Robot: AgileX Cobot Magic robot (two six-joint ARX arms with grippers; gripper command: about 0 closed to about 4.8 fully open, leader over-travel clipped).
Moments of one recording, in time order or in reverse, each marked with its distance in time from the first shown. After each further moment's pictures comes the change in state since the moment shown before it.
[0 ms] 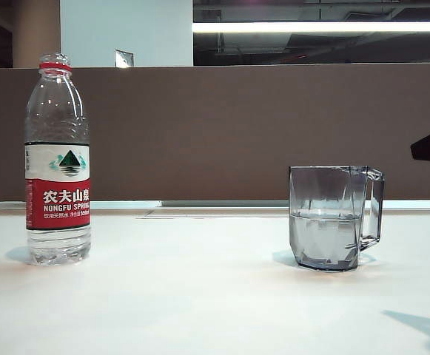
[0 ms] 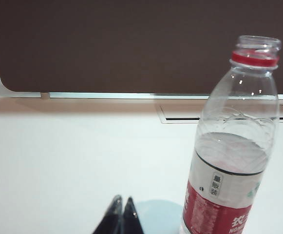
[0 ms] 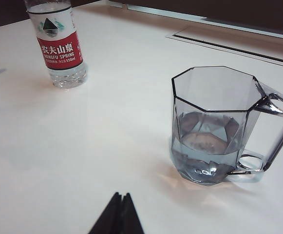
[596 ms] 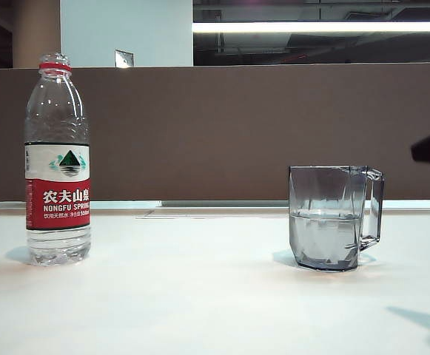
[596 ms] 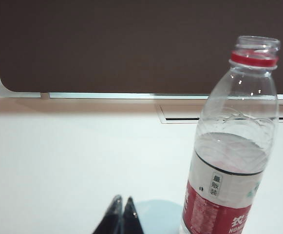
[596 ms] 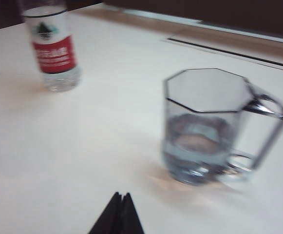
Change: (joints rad) left arm 0.000 0.000 0.000 0.000 0.000 0.000; right arm -0.005 0.000 -0.021 0.033 0.043 0.000
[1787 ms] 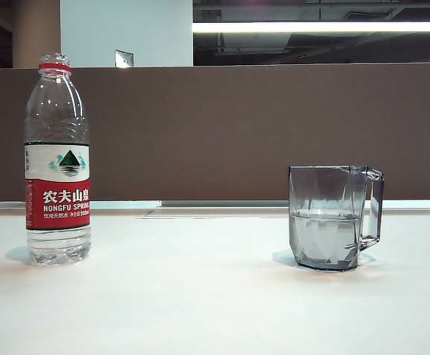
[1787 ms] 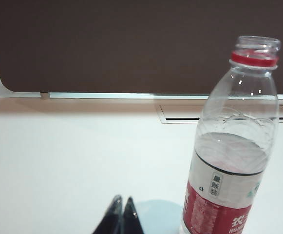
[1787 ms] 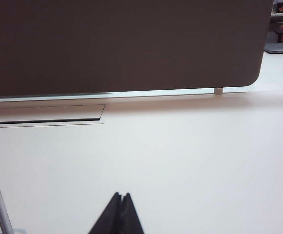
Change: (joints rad) left arm 0.000 0.000 0.000 0.000 0.000 0.000; right arm -0.840 0.000 -0.004 0.209 -0.158 0.003
